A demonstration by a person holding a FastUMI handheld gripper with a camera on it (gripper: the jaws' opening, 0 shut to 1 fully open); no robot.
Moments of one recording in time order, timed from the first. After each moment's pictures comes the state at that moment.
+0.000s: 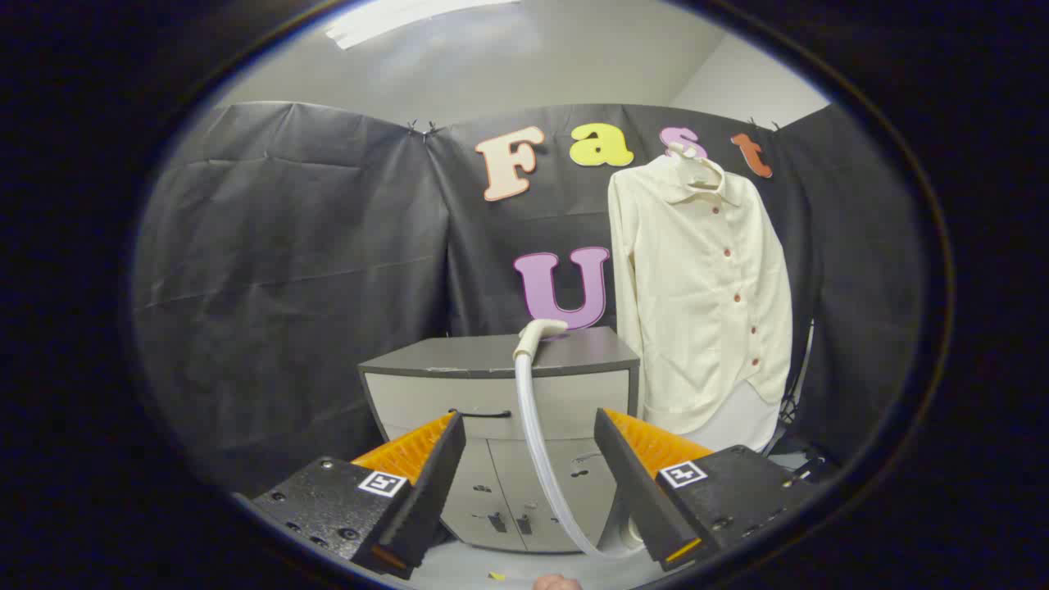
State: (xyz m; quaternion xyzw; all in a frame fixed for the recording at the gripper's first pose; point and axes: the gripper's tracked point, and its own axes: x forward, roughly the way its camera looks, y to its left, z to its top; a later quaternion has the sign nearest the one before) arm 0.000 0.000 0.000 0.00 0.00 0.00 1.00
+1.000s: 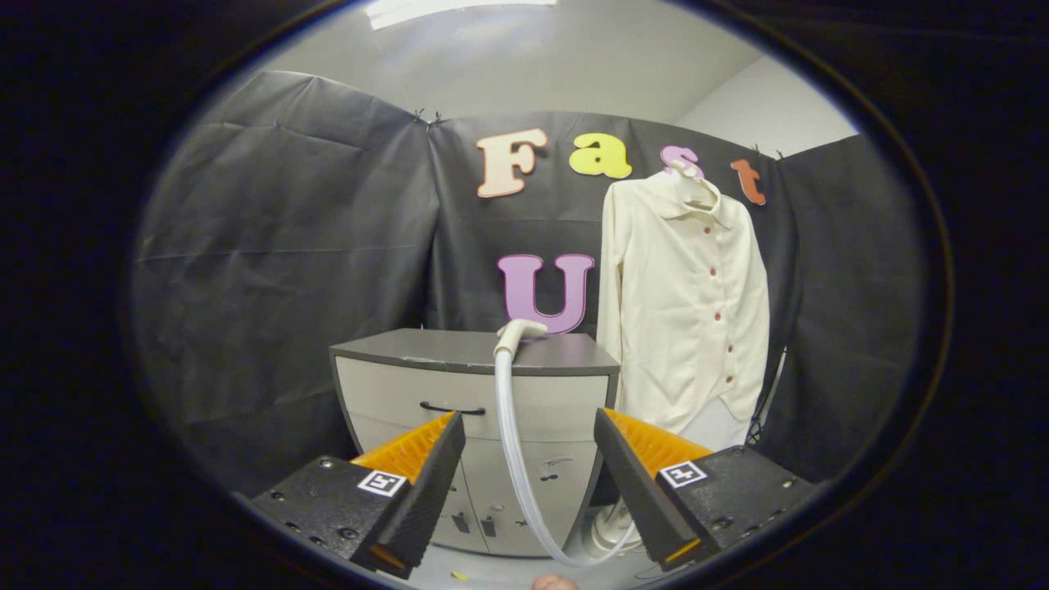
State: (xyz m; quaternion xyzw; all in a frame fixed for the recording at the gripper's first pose) arm 0.009 -0.001 -0.008 -0.05 -0.01 -0.05 1.00
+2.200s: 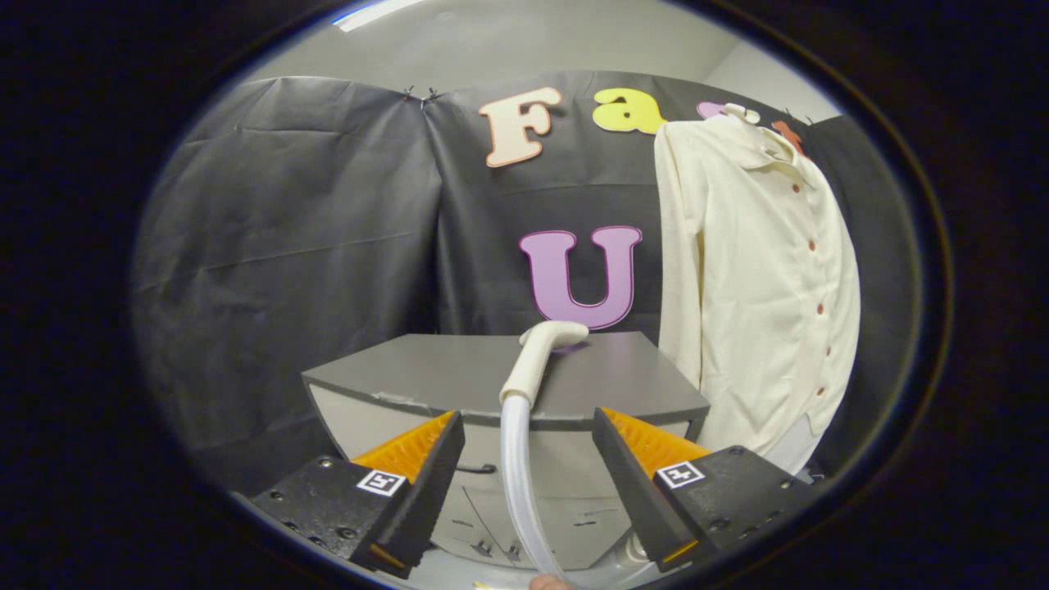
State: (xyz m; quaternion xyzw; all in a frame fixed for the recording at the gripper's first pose) arm 0.205 0.001 0.008 -0.01 0.04 0.02 1.00
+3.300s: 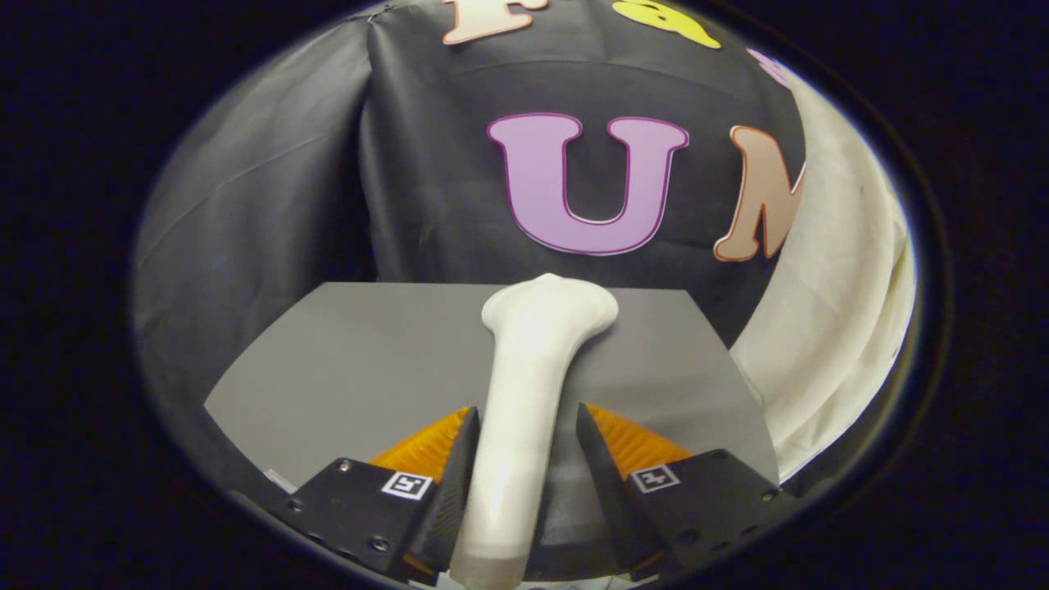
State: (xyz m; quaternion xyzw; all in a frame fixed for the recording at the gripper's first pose) arm 0.390 -0.003 -0.022 -0.04 0.26 -0.03 0.96
